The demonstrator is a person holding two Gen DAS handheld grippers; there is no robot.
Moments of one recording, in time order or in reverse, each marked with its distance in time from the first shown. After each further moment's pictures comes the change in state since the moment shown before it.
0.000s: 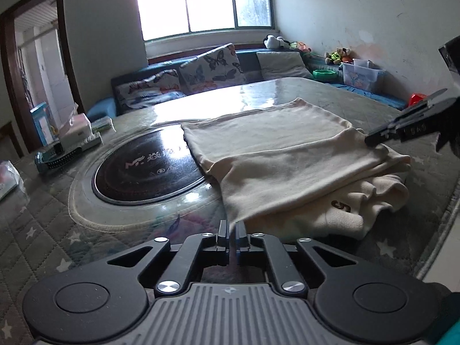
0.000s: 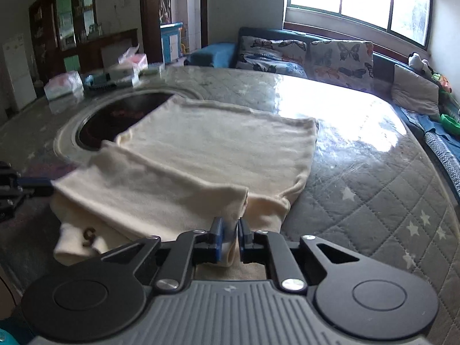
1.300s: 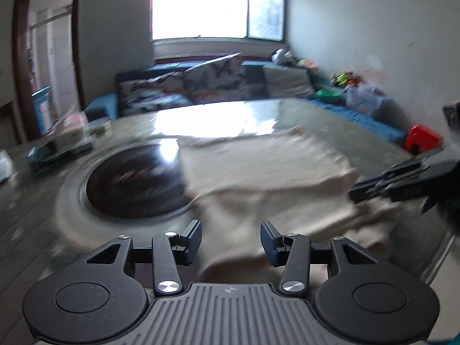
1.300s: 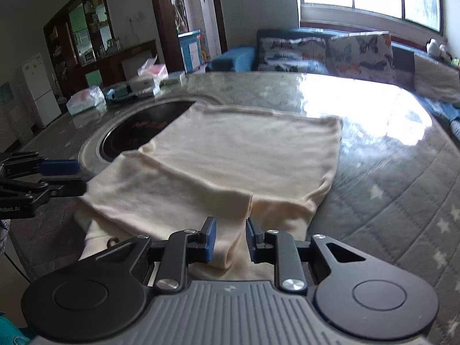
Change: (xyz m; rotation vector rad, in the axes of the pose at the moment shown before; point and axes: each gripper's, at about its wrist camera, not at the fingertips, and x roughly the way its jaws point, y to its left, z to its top) left arm 0.003 -0.004 0.018 -0.114 -0.018 0.008; right arm 0.011 -0.007 -0.006 0.064 0.006 0.152
